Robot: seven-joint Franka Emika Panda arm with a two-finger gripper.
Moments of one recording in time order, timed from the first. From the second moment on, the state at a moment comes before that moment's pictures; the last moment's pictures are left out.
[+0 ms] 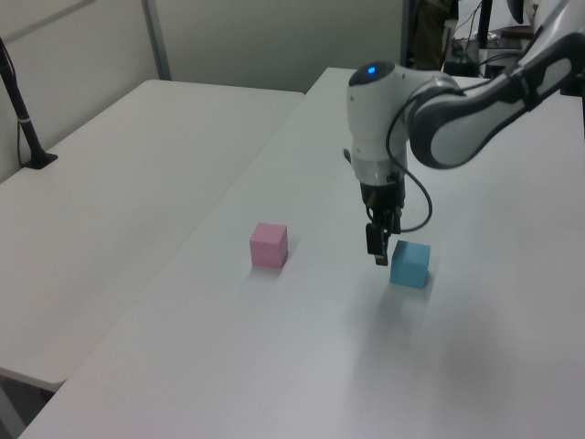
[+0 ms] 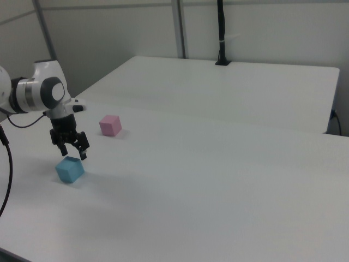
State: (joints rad) arm 0.25 0.36 0.18 -1.78 -0.11 2.03 0.44
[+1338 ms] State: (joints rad) arm 0.25 0.28 0.18 -1.87 -0.13 2.00 0.40
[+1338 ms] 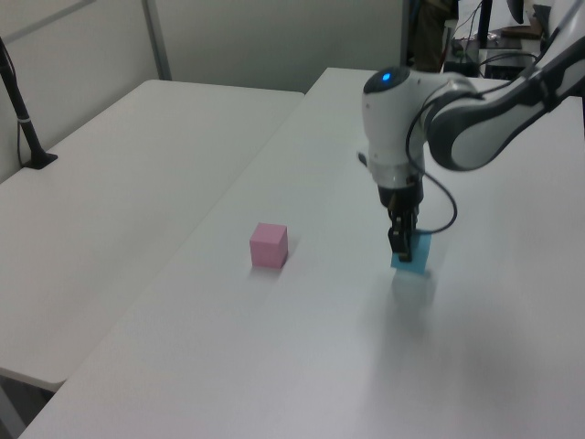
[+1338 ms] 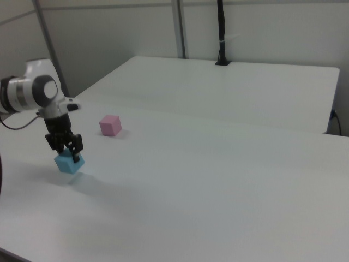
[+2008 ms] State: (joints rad) arm 0.20 0.04 0.18 -1.70 -0.07 1.61 0.25
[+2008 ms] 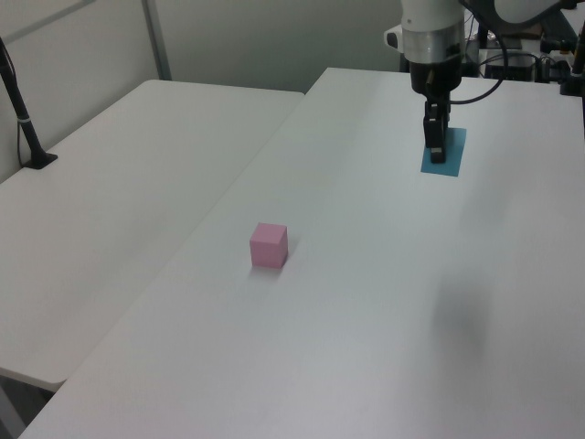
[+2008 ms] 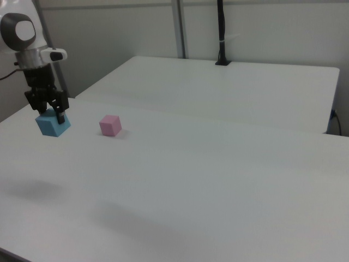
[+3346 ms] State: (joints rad) arm 0.17 0.57 0.17 -1.17 -0.07 1.87 0.28
